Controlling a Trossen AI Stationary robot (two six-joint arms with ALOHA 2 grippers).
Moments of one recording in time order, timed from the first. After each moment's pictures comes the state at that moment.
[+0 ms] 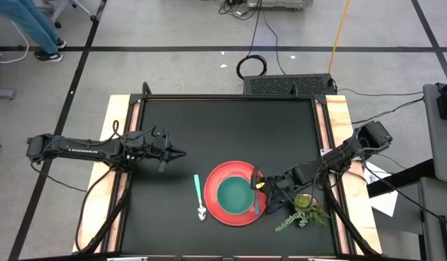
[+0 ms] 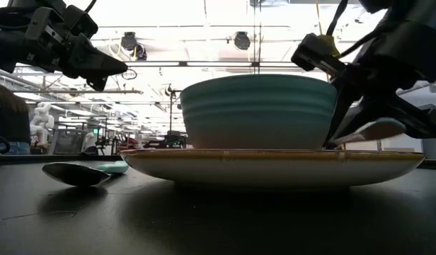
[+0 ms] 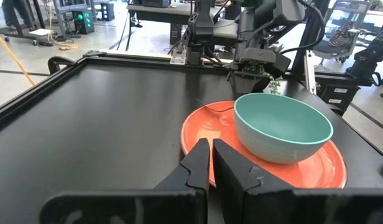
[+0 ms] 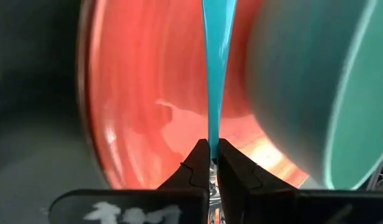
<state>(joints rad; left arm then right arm) 0.09 0.63 0.16 0.31 0.14 -0.06 0.42 1.54 0.73 -0.19 0.29 -1.14</state>
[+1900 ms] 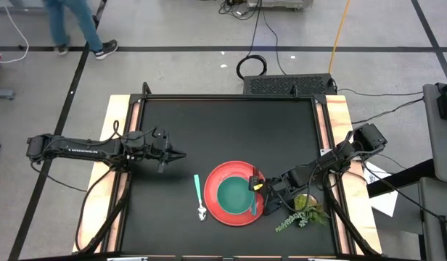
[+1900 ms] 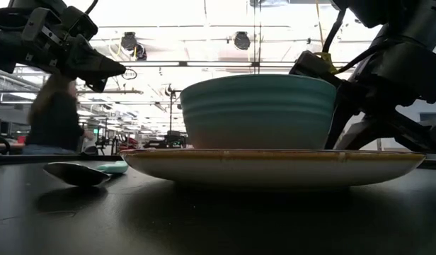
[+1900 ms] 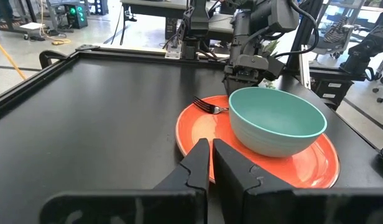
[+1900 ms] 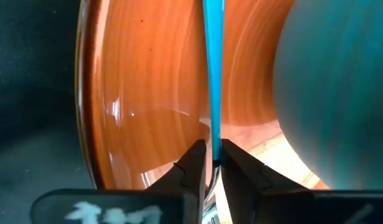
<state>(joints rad) 0.09 0.63 0.16 0.29 0.16 -0.06 0.42 1.62 0.73 -0.15 0.28 -1.11</state>
